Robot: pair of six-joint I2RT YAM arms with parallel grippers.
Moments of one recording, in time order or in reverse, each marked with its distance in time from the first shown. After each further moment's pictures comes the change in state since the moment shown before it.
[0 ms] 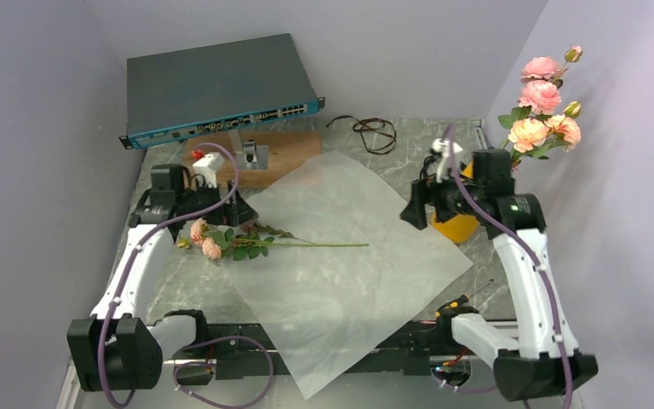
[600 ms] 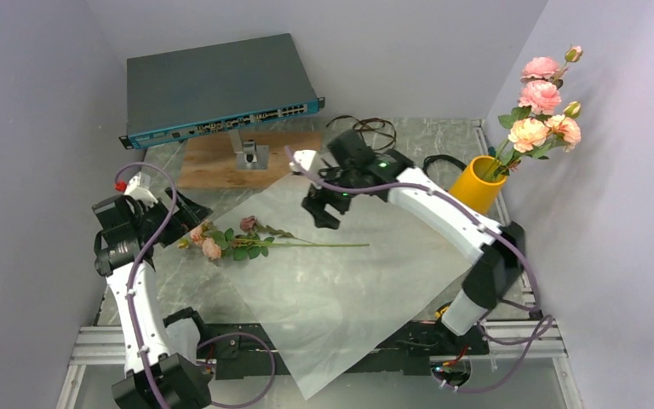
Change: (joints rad) left arm 0.497 -0.290 -0.121 -0.090 -0.041 -0.263; right arm 0.732 0.601 0.302 0.161 0.160 -0.222
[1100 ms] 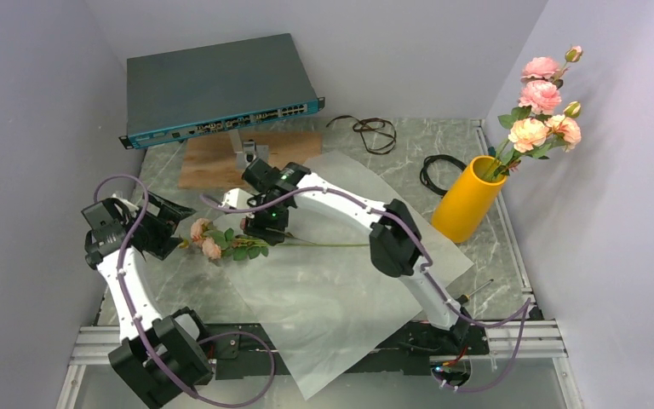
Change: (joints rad) left arm 0.145 0.127 0.000 -0.063 -0.086 -0.254; right arm 0.249 0.704 0.618 -0.151 0.085 -0.115
